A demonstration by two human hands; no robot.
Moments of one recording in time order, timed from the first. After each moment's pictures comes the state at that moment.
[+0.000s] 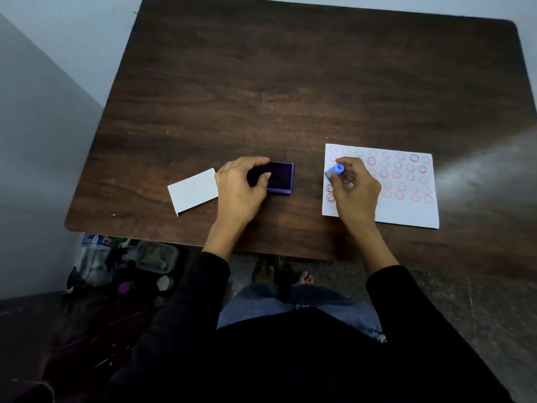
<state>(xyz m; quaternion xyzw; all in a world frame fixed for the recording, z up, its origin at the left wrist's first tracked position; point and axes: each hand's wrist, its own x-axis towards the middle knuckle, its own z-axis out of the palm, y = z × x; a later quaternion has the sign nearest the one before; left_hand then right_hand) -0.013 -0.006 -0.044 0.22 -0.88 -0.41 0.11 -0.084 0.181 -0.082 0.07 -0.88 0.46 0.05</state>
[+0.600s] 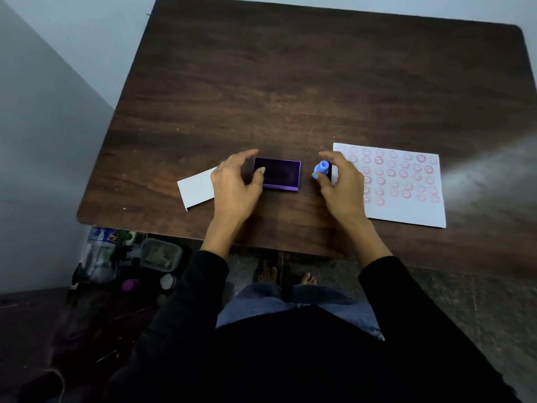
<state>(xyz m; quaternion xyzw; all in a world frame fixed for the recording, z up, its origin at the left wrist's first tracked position) 0.001 -0.018 -0.042 0.24 -0.86 -0.42 0.14 -0.078 0.156 -0.074 0.13 -0.89 0.43 -0.03</state>
